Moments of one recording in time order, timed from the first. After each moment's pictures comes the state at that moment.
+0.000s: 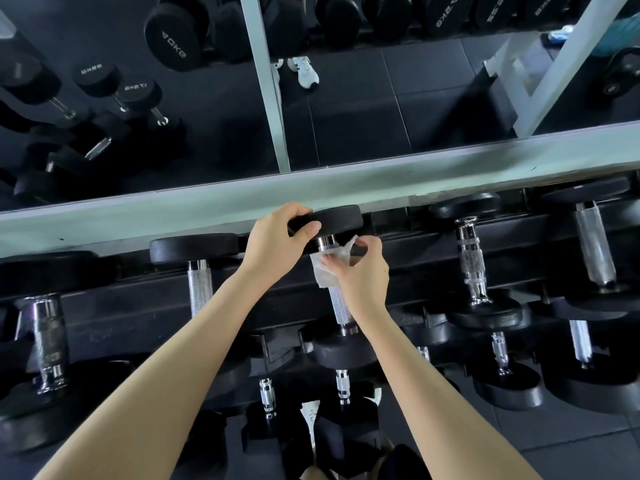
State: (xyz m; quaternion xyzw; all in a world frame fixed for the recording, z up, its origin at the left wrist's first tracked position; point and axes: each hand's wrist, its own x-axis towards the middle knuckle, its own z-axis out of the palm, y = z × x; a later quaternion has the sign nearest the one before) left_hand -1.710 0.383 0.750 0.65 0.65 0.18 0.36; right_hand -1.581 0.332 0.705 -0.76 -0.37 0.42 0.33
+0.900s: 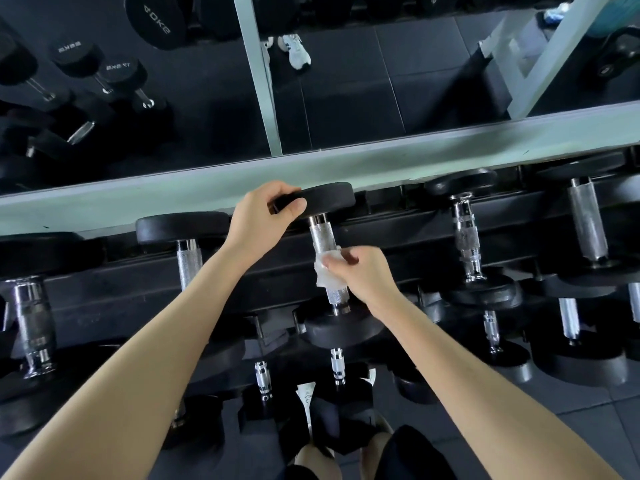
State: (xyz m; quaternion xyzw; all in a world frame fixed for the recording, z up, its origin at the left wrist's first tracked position) left_hand -1.722 0.381 0.740 0.62 0.64 0.24 0.40; right_hand -1.559 0.314 0.687 -0.69 -0.40 0.54 0.25
